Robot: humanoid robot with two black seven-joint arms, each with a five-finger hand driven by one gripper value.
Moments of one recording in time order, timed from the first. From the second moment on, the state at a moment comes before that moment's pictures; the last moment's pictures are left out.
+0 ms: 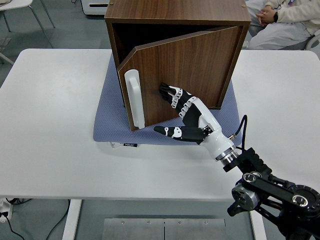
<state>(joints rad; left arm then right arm) 0.15 0.00 -0.17 -0.17 0.09 0.12 -0.04 0.50 -0.24 0.48 1.41 -0.66 -0.18 0.61</state>
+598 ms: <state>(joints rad) 0.15 0.00 -0.17 -0.17 0.09 0.12 -0.04 0.60 -0.23 0.48 1.41 -0.61 -0.19 0.61</state>
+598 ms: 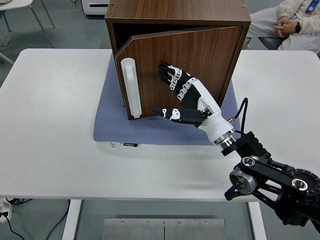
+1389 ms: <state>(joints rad) 0.15 0.00 -0.17 -0.17 0.09 0.12 -0.04 0.71 -0.23 0.48 1.31 -0.48 -0.21 0.58</state>
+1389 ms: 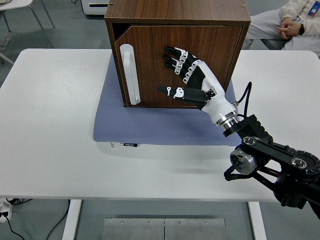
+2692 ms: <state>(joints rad) 0.15 0.00 -0.17 -0.17 0.09 0.12 -0.04 0.60 -0.36 0.49 1.39 -0.56 -0.17 0.61</state>
